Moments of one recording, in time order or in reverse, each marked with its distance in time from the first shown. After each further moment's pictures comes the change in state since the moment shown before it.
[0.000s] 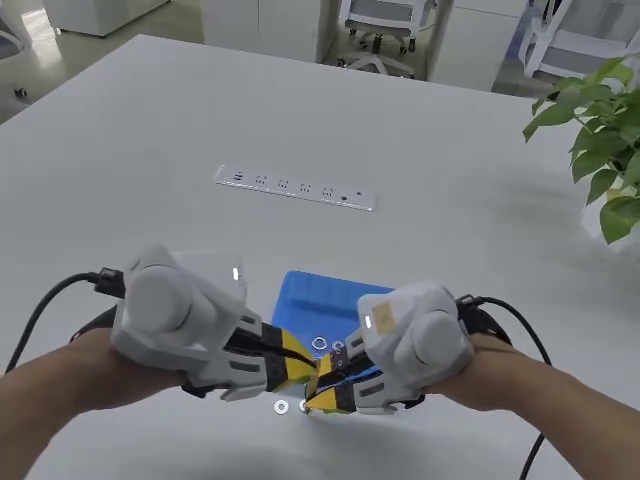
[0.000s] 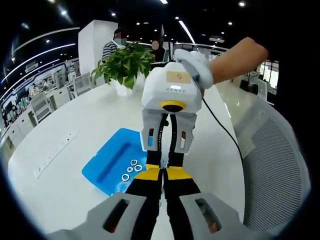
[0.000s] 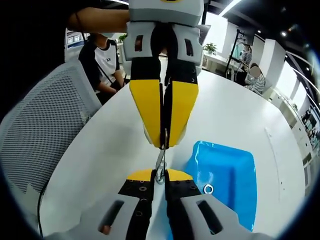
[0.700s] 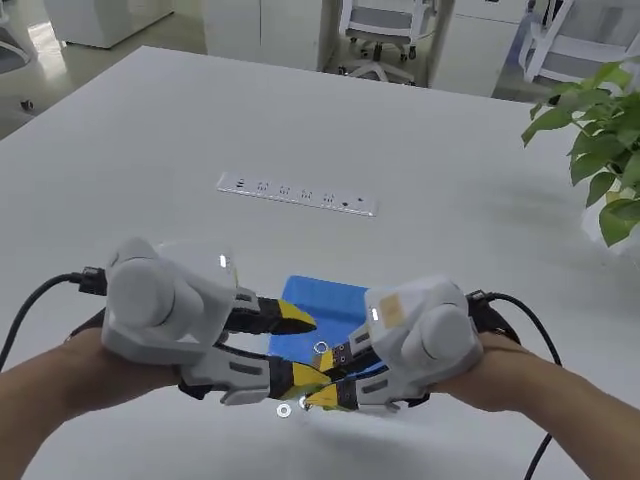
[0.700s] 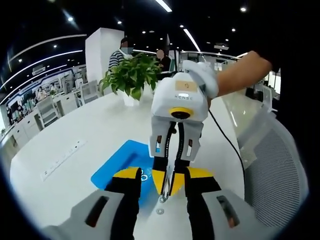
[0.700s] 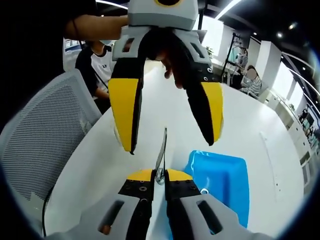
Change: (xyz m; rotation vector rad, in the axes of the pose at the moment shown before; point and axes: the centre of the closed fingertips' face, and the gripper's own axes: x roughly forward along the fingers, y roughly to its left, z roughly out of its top) left arm -0.018 0.008 0.021 -0.022 -0.093 0.069; right arm -0.016 0.000 0.021 0.009 -0.040 -0.030
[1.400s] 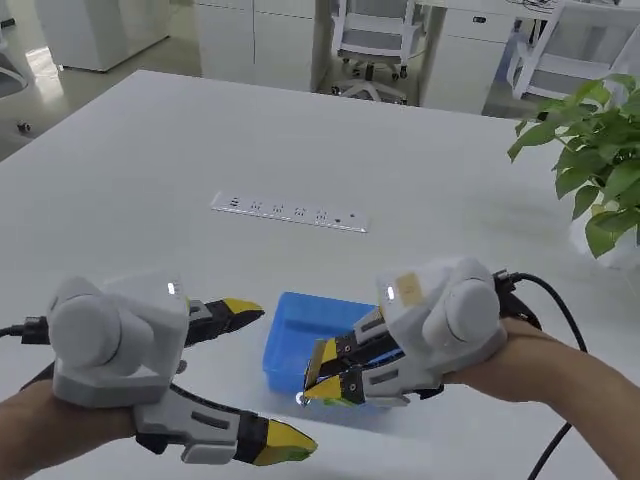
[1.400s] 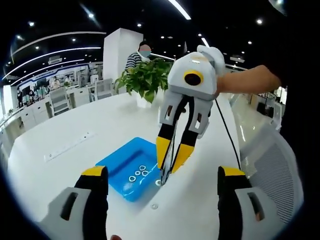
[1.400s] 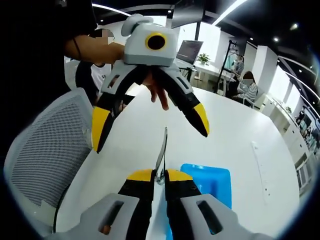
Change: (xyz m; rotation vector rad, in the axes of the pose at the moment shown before) left arm -0.019 0.000 -0.009 -0.120 -0.050 0.093; right arm -0.040 -0.005 0.035 0.002 -0.051 -0.028
